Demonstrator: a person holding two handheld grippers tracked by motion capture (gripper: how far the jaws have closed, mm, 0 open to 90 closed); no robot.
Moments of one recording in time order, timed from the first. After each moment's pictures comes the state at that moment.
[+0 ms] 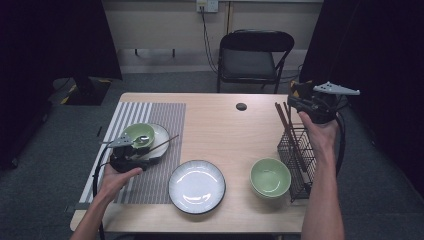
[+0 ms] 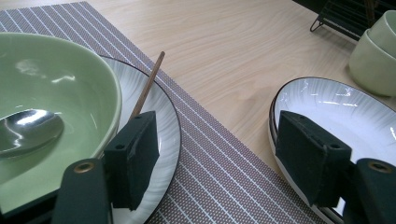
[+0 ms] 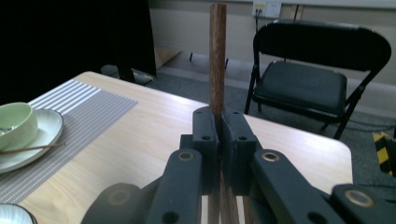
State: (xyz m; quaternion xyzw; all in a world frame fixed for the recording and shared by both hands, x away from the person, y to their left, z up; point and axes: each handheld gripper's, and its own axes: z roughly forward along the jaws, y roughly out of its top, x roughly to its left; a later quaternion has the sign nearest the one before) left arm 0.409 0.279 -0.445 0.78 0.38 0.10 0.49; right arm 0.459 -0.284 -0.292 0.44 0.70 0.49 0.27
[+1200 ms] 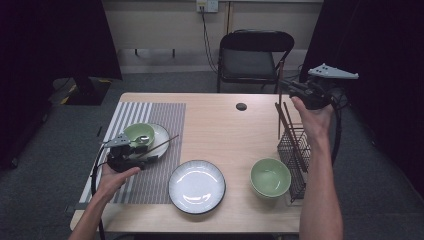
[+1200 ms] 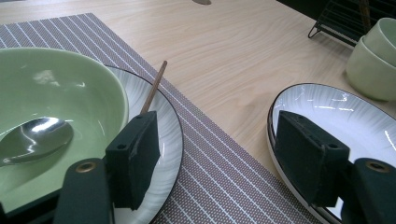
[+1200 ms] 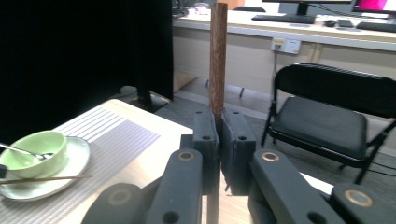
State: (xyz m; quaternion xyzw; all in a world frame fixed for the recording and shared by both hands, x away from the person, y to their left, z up) left arm 0.406 0.283 -0.438 0.78 0.37 0.11 0.49; right arm 0.463 -0.251 -0.248 0.39 0.70 0.54 0.28
